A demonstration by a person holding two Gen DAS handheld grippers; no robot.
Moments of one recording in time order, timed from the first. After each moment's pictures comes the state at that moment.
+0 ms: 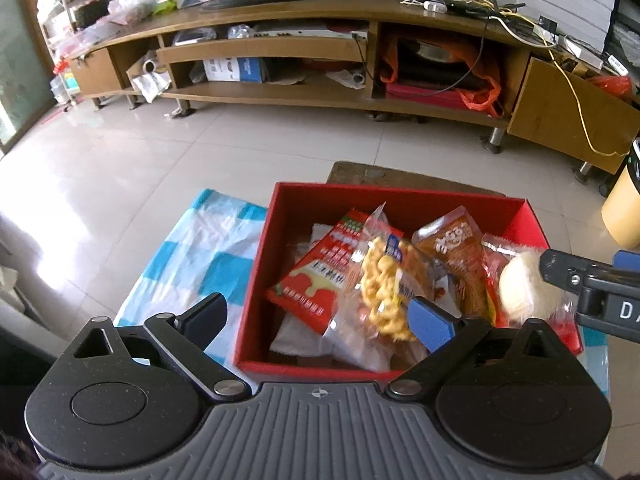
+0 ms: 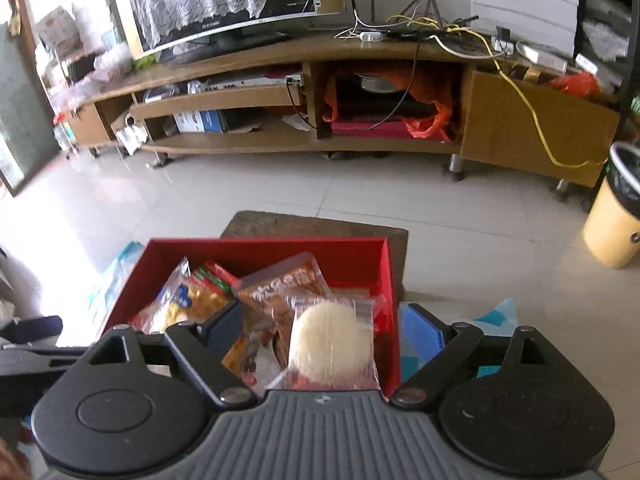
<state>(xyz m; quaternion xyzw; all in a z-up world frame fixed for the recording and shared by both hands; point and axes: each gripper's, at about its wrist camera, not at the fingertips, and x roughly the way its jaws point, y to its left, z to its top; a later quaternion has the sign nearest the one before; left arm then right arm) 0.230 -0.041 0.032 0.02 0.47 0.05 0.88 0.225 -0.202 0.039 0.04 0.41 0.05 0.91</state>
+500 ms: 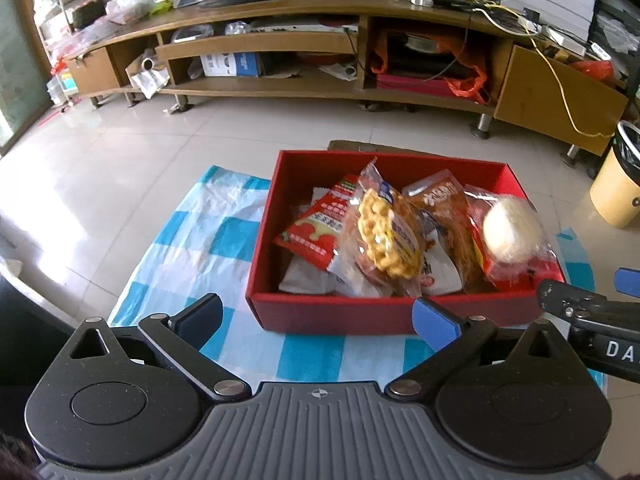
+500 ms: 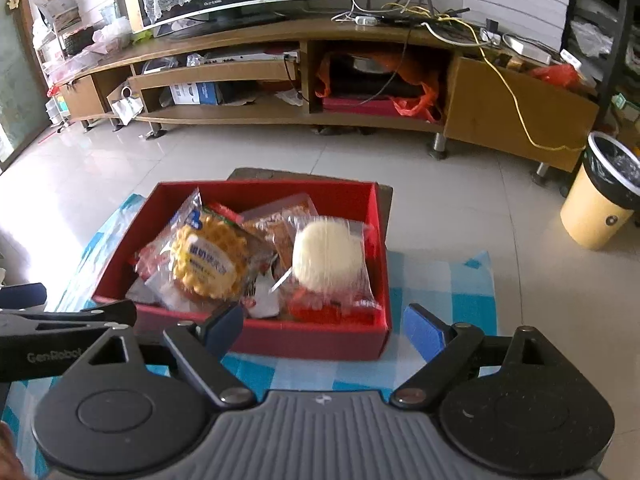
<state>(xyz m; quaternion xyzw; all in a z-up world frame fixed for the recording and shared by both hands) 0.180 -0.039 0.034 0.03 0.47 0.03 0.88 0.164 -0.198 0.034 0.02 0.43 0.04 0.90</state>
